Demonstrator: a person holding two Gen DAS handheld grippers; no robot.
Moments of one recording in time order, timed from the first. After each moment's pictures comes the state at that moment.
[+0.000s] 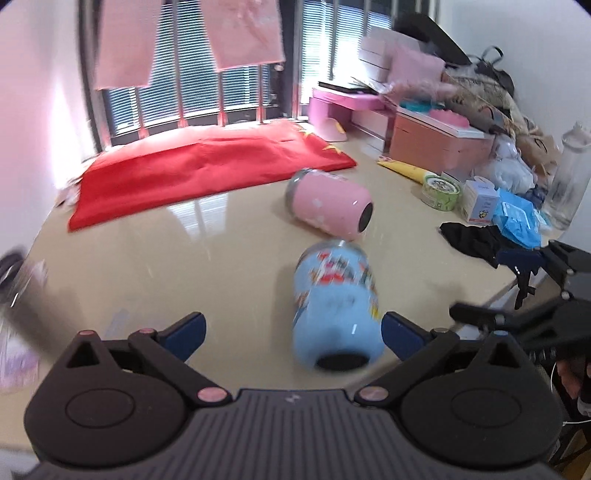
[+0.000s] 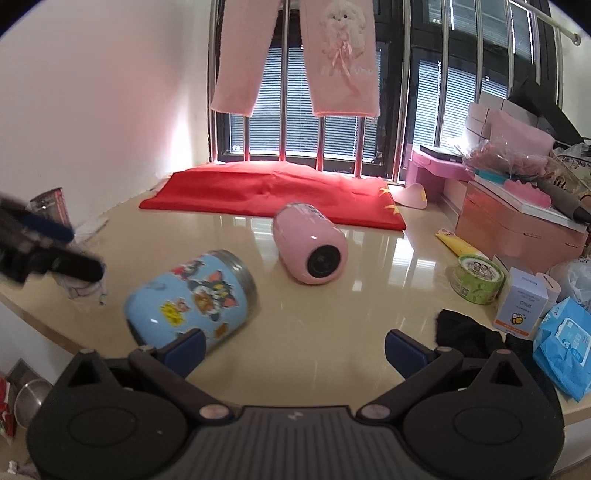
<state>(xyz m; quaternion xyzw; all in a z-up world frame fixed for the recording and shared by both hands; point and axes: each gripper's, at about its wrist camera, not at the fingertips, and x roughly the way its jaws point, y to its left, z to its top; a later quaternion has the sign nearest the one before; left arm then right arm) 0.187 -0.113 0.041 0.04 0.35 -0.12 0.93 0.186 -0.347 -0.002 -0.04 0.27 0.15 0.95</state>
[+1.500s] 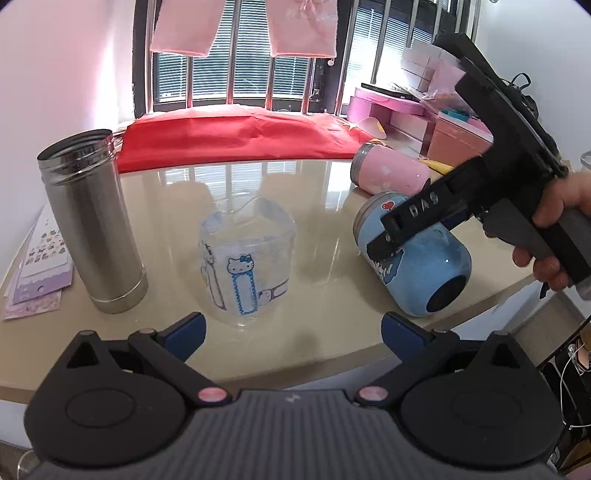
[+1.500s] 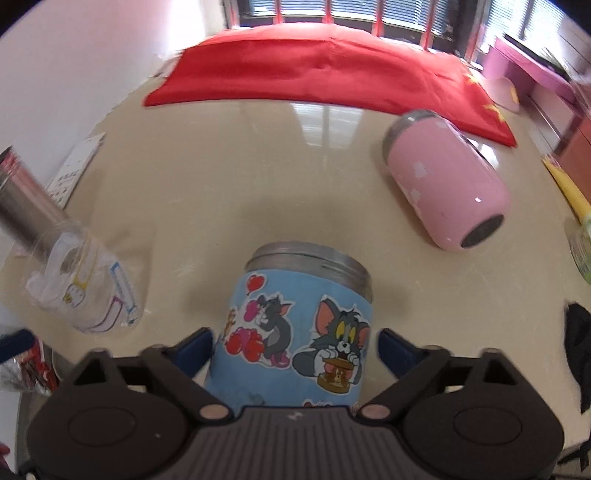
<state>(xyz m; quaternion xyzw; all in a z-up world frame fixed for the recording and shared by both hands) 0.158 -0.025 -0.012 -0.01 0.34 -0.10 0.93 0.324 -0.203 -0.015 -0.04 0.52 0.15 0.84</state>
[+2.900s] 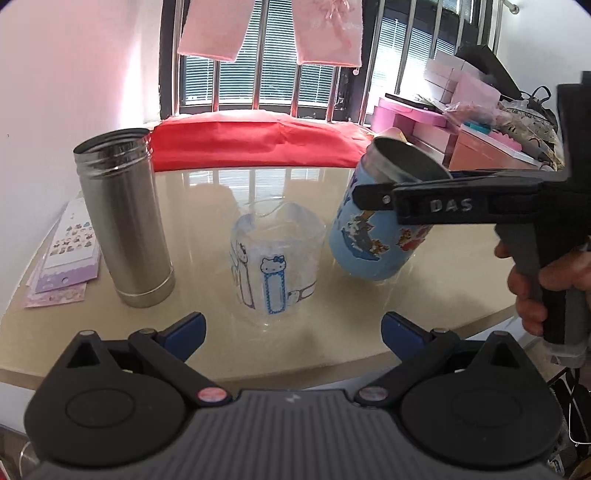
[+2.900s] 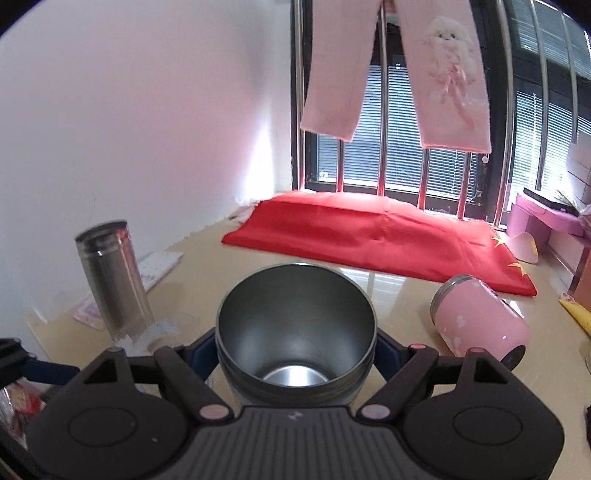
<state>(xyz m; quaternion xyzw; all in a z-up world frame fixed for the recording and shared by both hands) 0.155 -0.015 -0.009 -0.02 0.34 -0.07 0.94 0.258 -0.177 0.001 -0.05 0.24 0.24 0.94</state>
